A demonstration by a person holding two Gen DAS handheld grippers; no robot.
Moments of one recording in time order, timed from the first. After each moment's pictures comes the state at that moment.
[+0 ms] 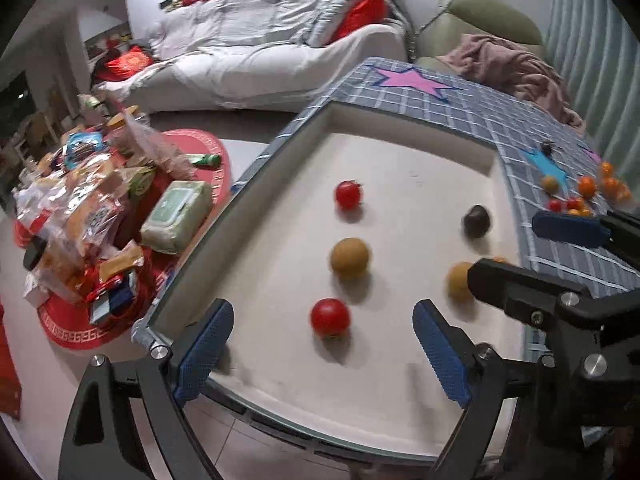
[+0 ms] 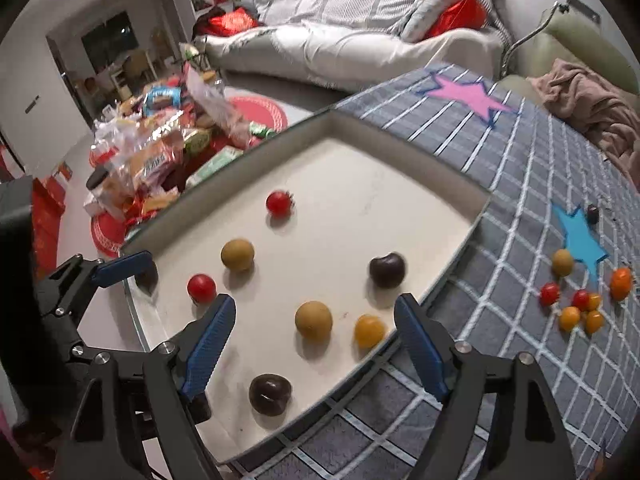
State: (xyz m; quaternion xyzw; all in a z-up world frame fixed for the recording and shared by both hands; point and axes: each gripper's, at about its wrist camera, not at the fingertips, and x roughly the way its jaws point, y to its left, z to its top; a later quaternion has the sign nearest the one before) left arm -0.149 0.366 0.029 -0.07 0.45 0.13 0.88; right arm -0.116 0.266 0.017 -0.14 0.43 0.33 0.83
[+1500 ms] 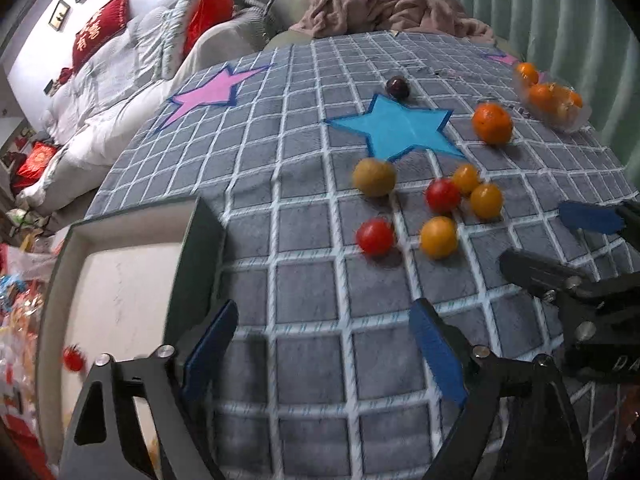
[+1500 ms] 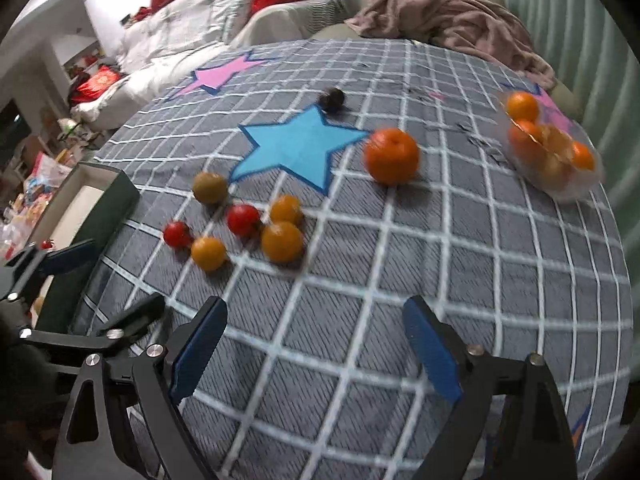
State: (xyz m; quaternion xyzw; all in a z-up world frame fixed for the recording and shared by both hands) left arm 0.003 0.159 0.009 0.08 0.48 -0.01 0.88; right arm -0.001 0.032 -0.024 -0.04 0.46 0.16 0.87
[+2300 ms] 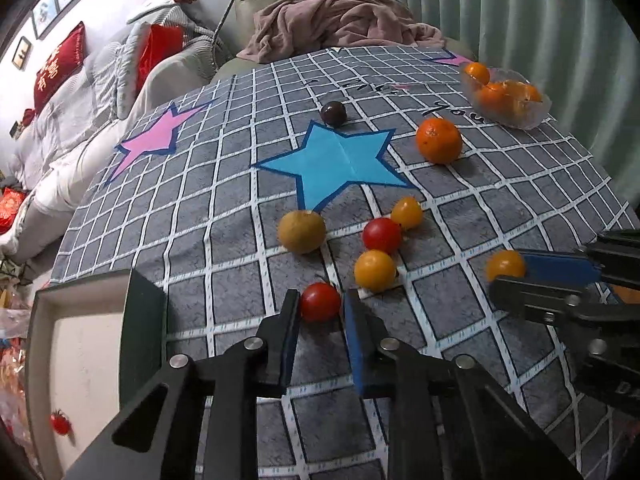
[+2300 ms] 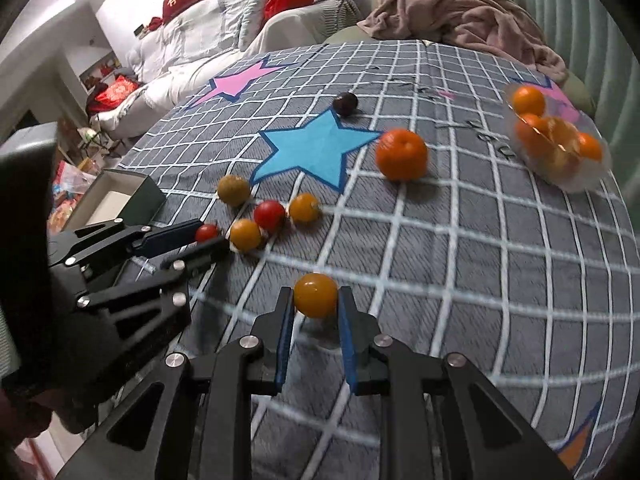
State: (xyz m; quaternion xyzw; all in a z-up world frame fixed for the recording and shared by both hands) left arm 0.018 0.129 0.012 0.11 0.45 -0.08 0.88; right arm -0.024 0.011 -0.020 0.01 0.46 0.19 0.87
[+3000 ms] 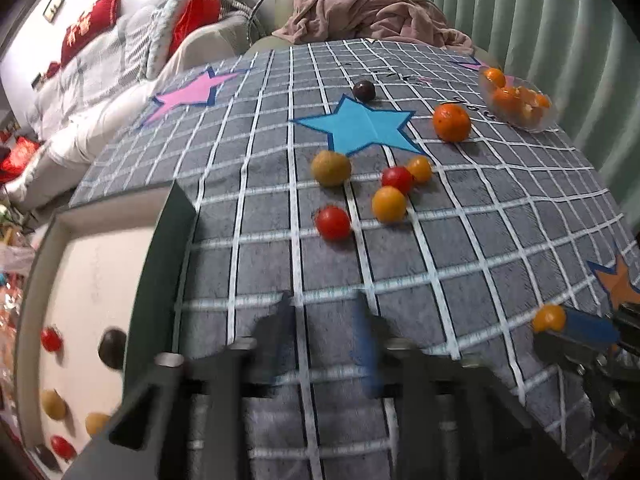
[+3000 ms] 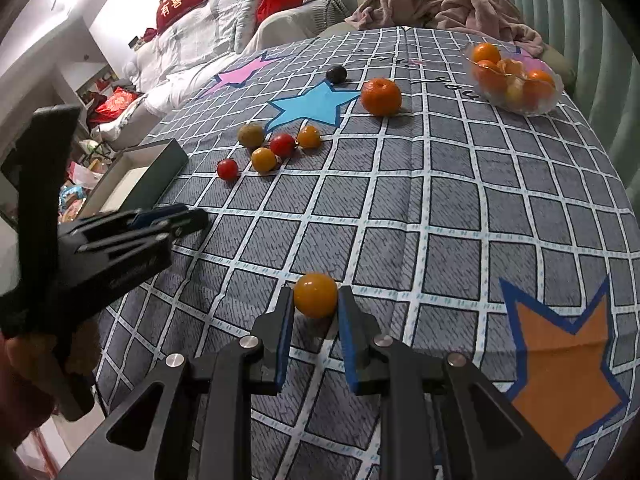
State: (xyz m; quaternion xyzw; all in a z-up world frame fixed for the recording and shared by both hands) left arm -0.018 0.147 0.011 0.06 0.47 -0.04 0.88; right arm -0.089 -0.004 -0.031 0.04 0.46 0.18 0.87
